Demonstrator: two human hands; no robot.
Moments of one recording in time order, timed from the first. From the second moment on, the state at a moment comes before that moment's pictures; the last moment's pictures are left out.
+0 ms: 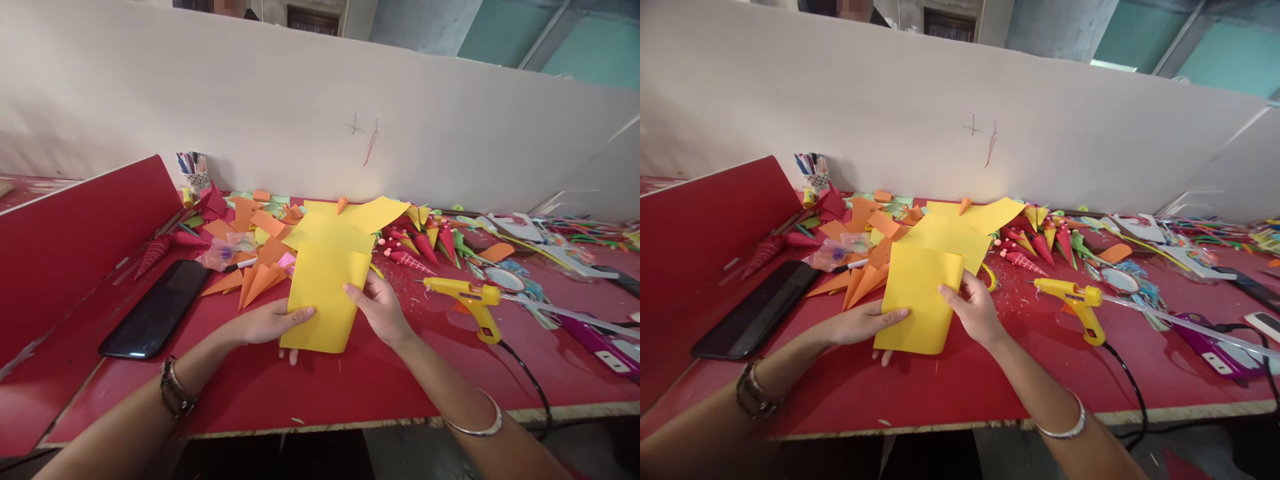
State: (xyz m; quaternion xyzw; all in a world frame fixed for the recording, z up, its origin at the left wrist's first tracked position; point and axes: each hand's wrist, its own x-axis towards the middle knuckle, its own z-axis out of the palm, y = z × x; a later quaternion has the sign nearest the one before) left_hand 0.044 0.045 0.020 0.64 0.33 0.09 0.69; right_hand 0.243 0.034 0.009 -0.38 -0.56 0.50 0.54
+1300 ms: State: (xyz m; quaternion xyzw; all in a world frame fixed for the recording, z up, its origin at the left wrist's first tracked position) left_hand 0.050 0.044 0.014 0.61 0.39 0.23 0.64; right_hand 0.246 0.037 0.001 -0.42 -0.59 0.58 0.37
